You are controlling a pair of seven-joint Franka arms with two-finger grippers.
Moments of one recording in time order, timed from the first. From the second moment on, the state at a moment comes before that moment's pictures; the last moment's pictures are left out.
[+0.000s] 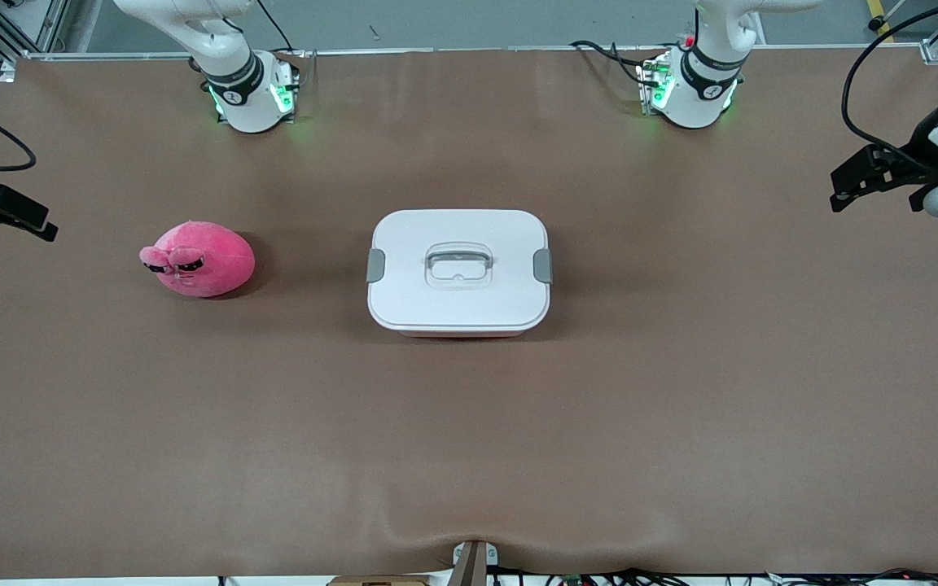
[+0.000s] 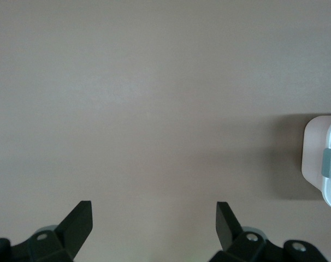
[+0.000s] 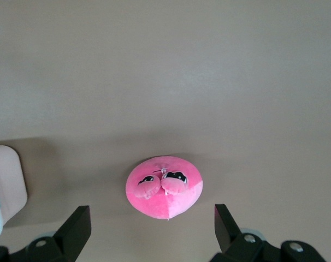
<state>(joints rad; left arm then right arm) -0.06 -0.03 -0.04 -1.55 0.03 1.54 -0.06 0.01 0.00 -0.11 -1.59 0.00 1.60 0.02</state>
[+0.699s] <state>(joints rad) -0.06 -0.03 -0.04 -1.55 0.03 1.54 -0.06 0.01 0.01 -0.11 -1.60 -0.01 1.60 0.02</state>
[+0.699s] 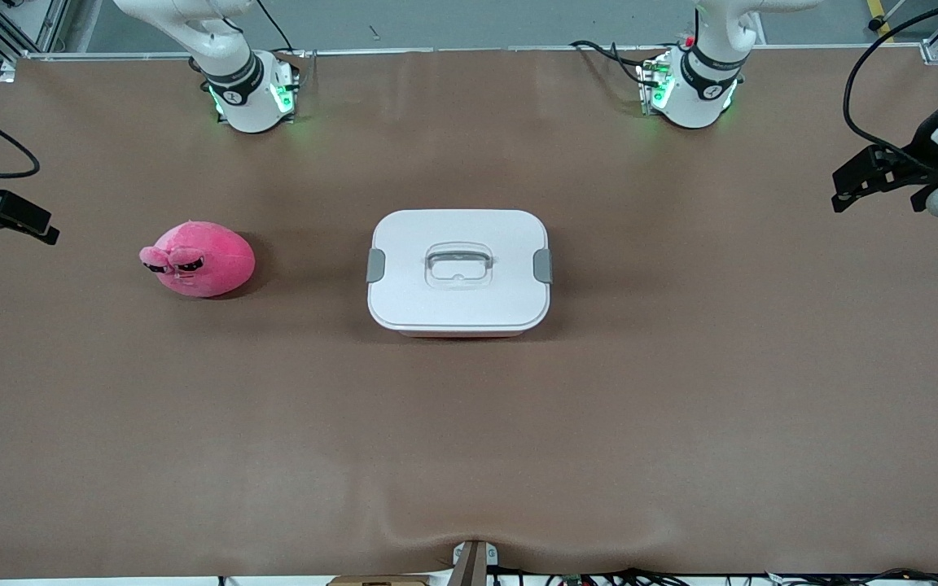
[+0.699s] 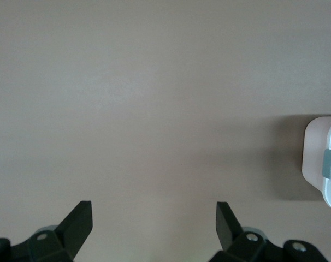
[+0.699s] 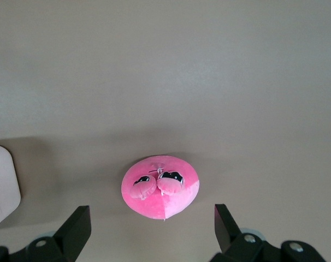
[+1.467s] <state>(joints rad) -0.06 -0.02 -0.07 -1.55 0.03 1.51 -0.18 0.02 0.01 -0.10 -1.60 -0.01 1.58 0.01</state>
